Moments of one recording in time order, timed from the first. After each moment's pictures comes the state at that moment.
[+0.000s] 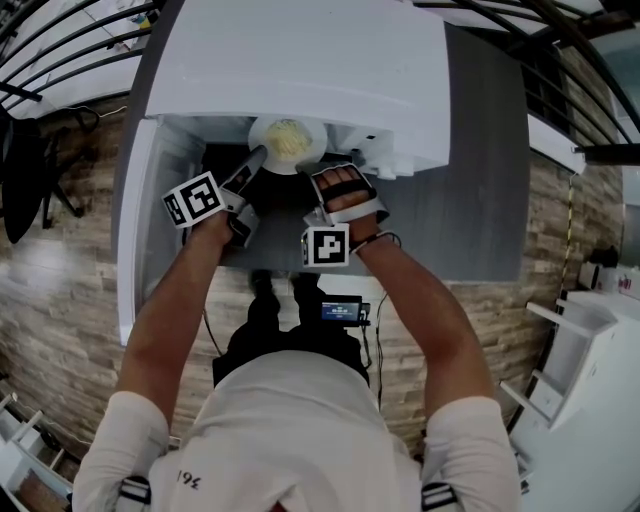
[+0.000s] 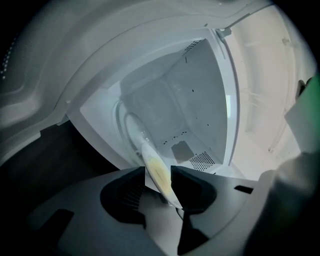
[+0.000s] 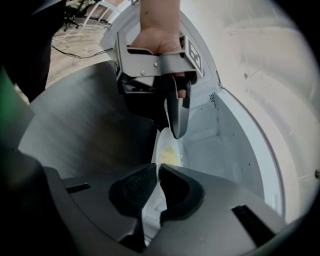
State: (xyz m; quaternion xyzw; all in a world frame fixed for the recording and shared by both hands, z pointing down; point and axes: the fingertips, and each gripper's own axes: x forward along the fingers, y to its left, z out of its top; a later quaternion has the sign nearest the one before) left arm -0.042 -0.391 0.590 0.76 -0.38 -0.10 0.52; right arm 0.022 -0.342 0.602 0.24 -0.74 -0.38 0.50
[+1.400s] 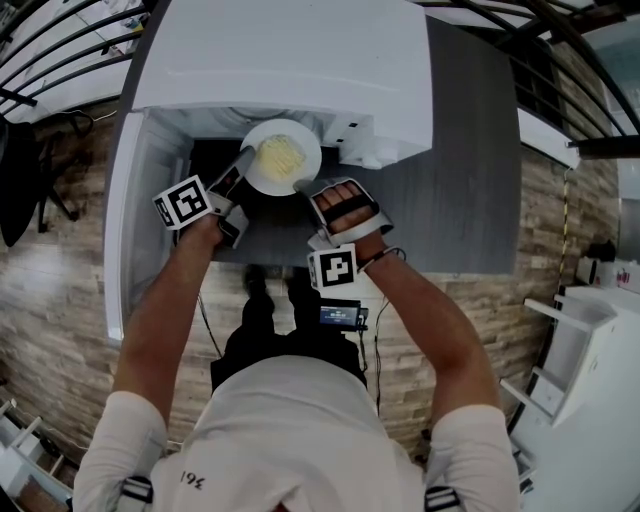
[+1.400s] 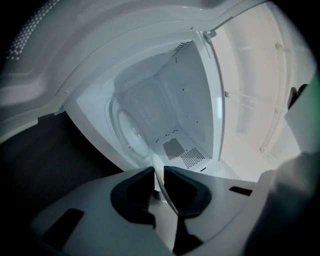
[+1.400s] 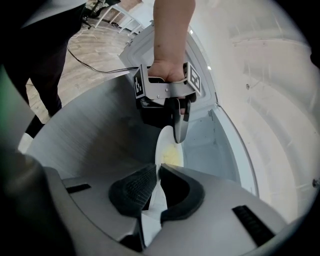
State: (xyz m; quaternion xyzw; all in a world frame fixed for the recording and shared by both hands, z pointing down) left arm -0.028 -0.375 0.585 0.78 -0.34 -0.13 0.51; right arm 0.048 -0.289 0.590 0.21 -0.73 -0.42 0.49
